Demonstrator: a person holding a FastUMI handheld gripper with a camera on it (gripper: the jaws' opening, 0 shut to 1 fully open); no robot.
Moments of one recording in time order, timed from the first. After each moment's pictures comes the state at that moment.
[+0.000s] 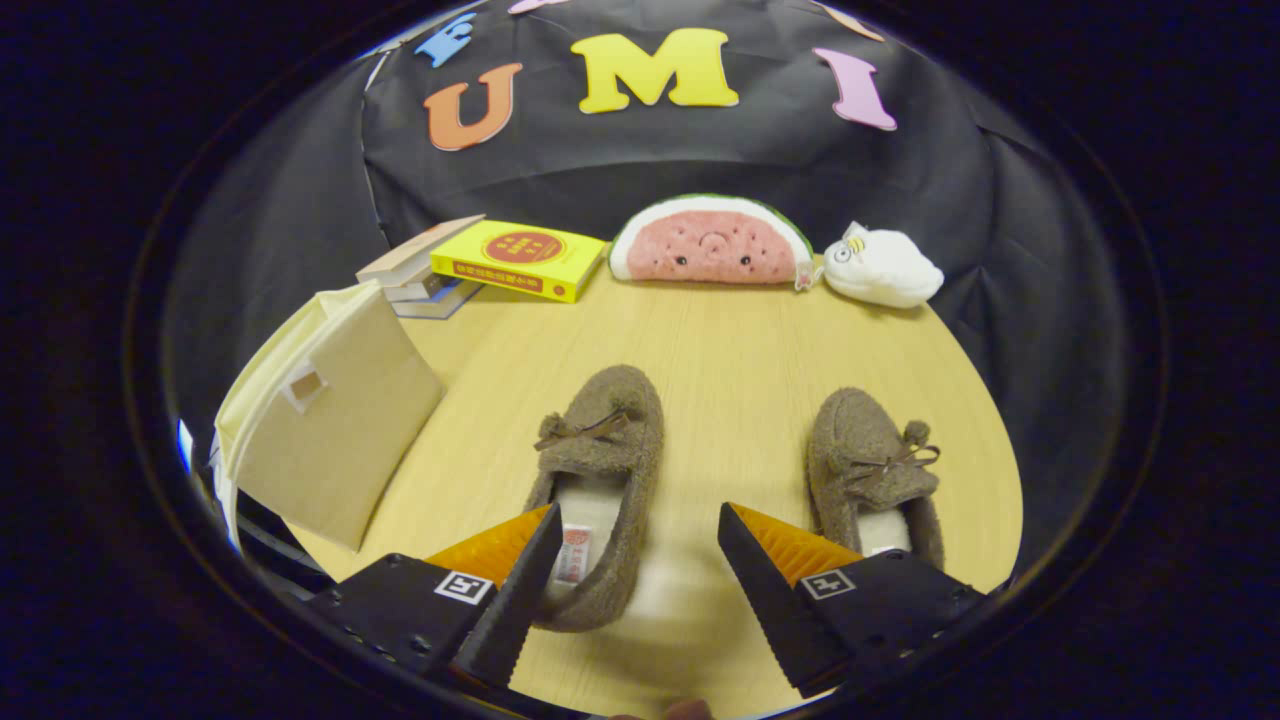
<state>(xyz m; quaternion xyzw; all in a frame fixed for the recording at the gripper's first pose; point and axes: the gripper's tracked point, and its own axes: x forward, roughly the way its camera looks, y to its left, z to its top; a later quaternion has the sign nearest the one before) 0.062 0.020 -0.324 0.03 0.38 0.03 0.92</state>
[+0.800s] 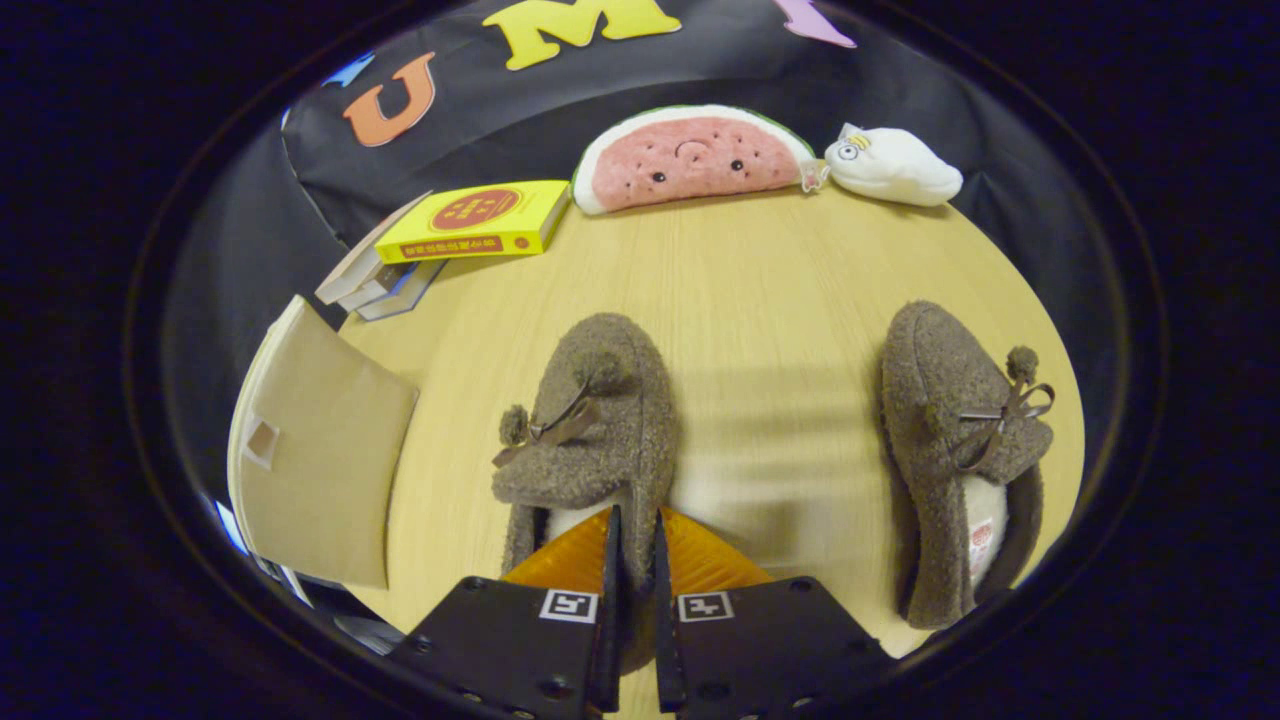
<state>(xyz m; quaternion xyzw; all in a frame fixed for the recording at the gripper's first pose) 0.082 0.037 -0.362 0.12 0.47 0.02 0.87</state>
